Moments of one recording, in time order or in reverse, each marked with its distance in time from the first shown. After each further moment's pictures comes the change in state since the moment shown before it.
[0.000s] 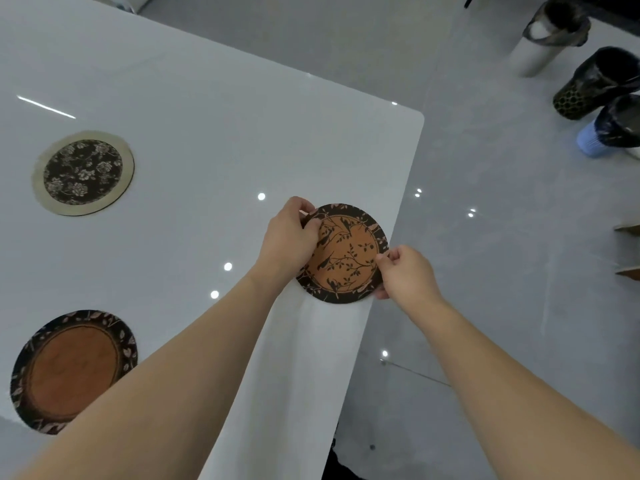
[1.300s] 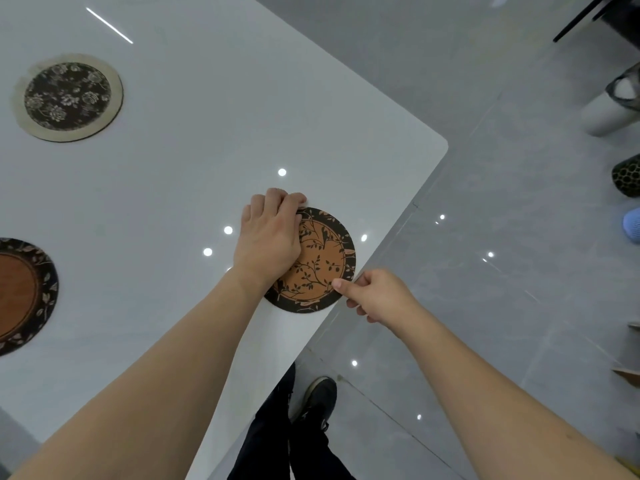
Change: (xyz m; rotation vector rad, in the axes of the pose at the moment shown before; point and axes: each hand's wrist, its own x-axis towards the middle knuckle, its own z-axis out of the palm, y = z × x) left_hand 0.018 -0.014 0.060 0.576 0.395 0.210; right_hand 0.078 0.014 -0.036 -0.340 -0.456 -0.098
